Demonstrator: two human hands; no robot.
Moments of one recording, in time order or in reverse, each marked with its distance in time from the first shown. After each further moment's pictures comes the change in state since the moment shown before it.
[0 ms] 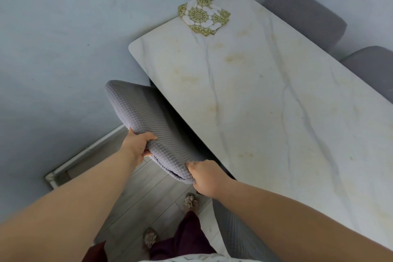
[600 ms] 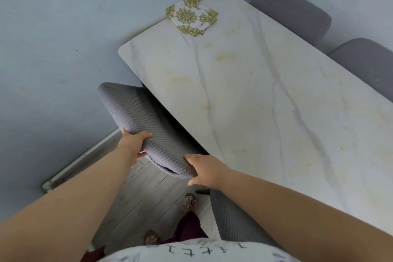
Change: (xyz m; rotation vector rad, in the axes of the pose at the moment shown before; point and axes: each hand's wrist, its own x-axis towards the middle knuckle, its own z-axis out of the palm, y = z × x) left_hand -0.001 0.002 0.007 0.212 0.074 -0.036; right_hand -0.006 0.023 -0.008 0.232 -0.151 0.081
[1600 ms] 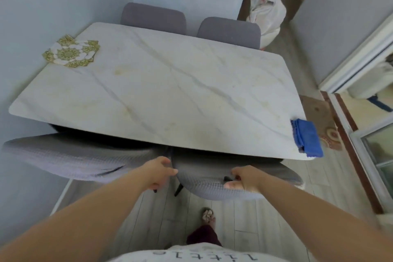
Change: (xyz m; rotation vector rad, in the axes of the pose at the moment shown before) left_hand -0.163 -0.102 0.087 1.264 -0.659 0.233; right_hand -0.291 -0.005 0.131 0.499 0.126 0.822
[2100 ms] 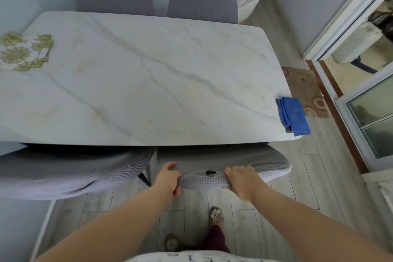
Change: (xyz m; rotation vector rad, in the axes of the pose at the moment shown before) left_hand 0.048 0.024 0.100 -0.498 0.044 -0.144; right_hand 0.006 0.036 0.047 -0.325 0.240 -0.033
